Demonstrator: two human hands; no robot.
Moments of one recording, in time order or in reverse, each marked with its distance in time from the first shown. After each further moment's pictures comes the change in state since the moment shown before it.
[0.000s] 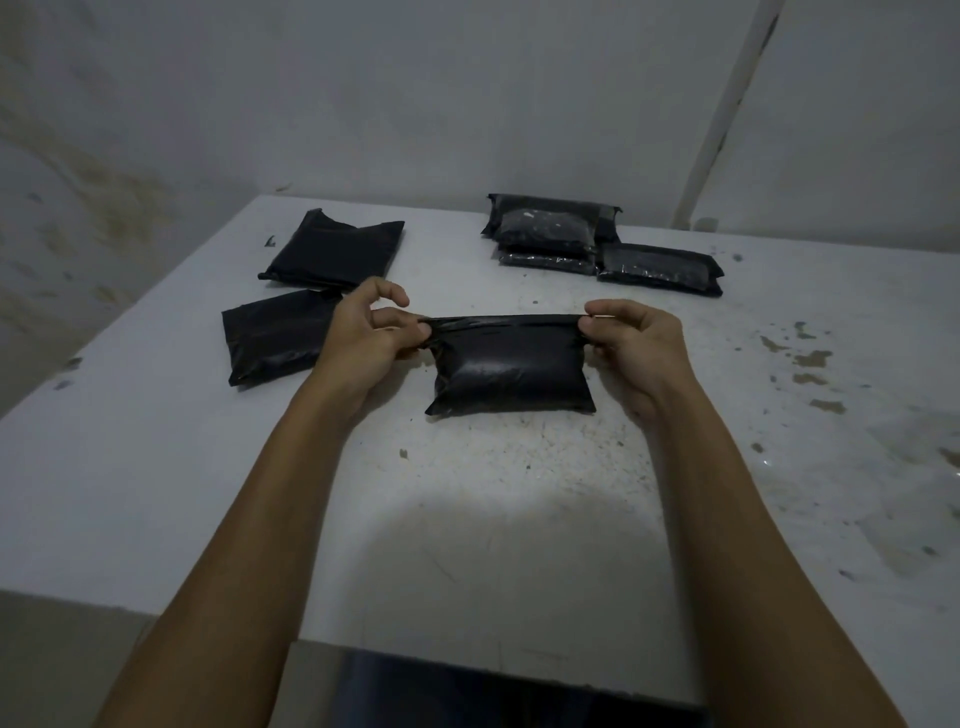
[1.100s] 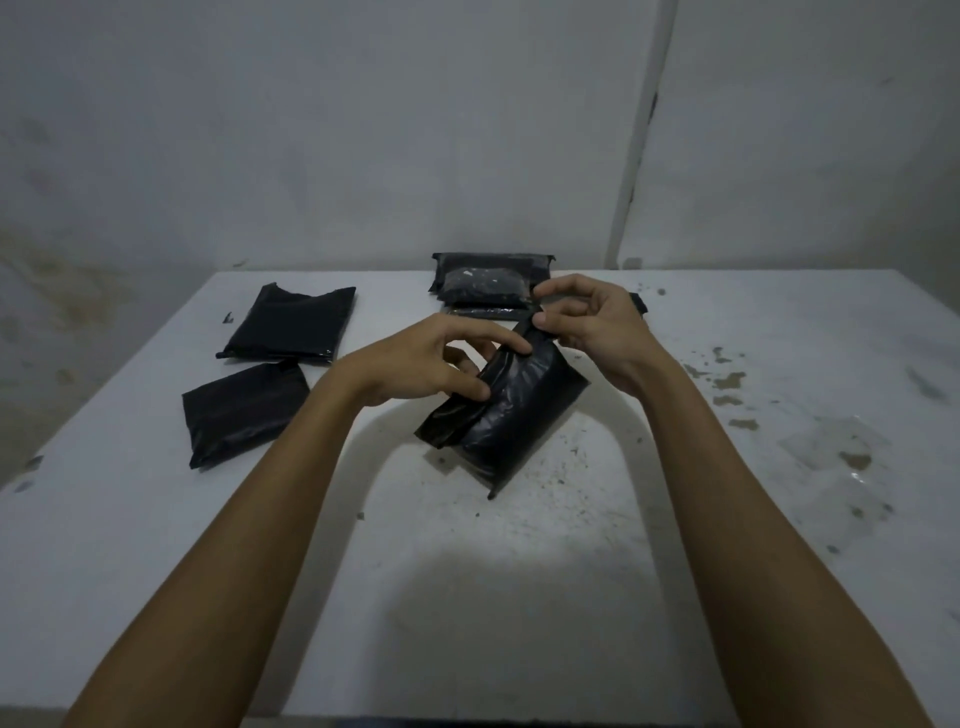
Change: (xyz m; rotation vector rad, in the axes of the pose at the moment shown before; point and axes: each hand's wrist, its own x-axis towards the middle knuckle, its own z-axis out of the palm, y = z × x) left_hand 0.017 0.095 0.071 0.463 -0.827 0.177; right_hand 0.023 -0.076 -0.023 -0.320 -0.253 -0.235
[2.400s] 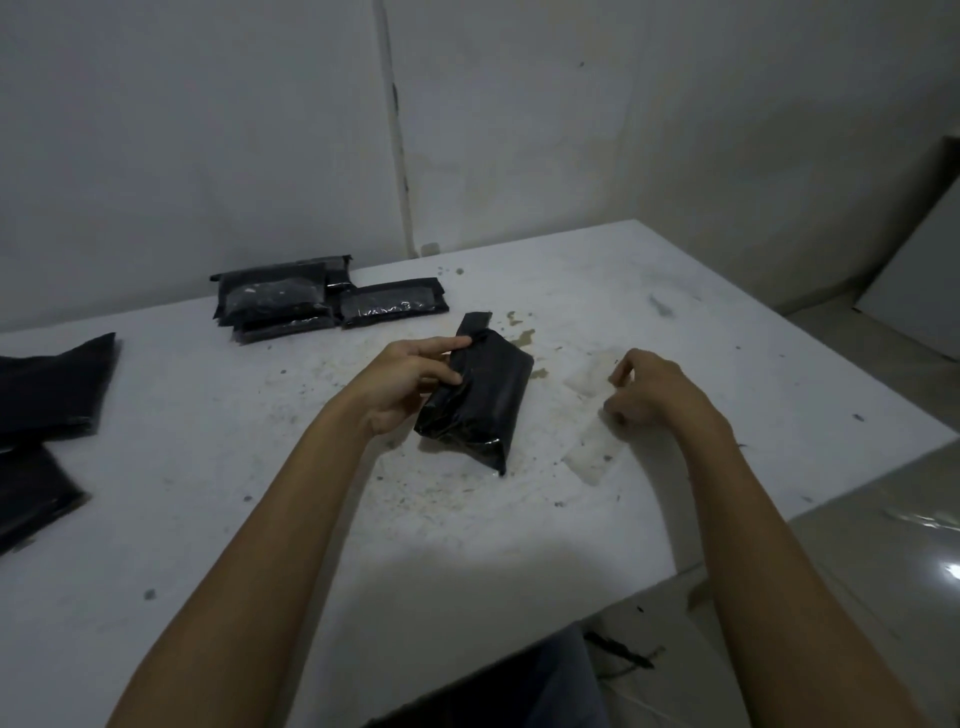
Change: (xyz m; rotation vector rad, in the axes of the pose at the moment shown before) left_hand 0.125 0.032 0.147 -0.669 -0.012 -0.237; right_hand -0.169 0.034 -0.194 -0.830 0.400 0.763
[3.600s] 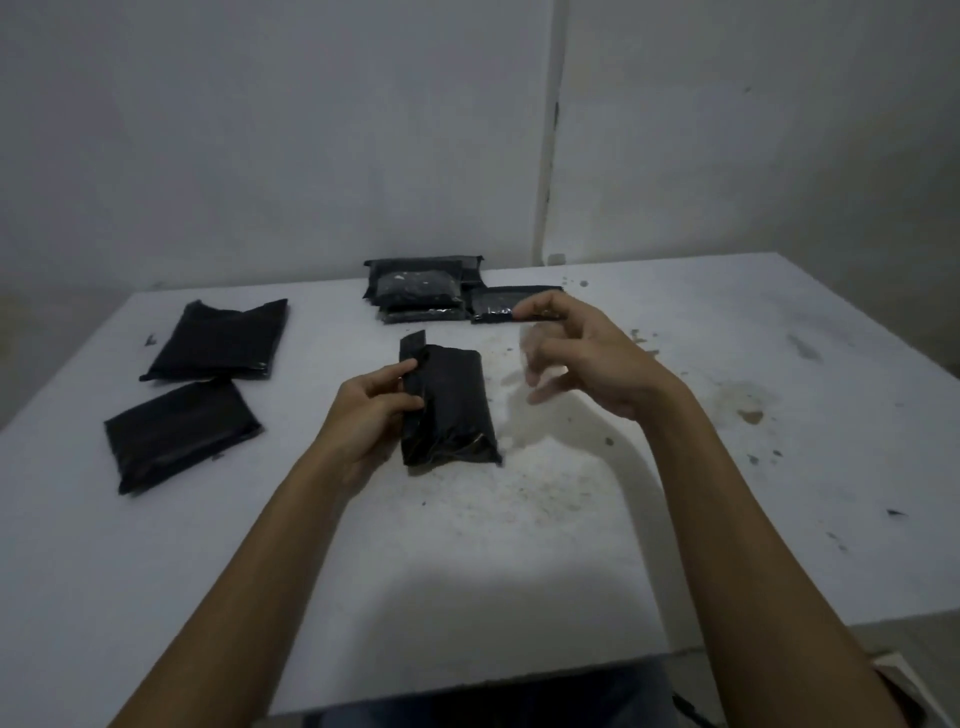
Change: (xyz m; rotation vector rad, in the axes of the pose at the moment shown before) left_hand -0.118 -0.040 -0.112 -0.165 0.494 0.150; right_hand -0.072 -0.172 0.054 0.814 -0.543 -0.743
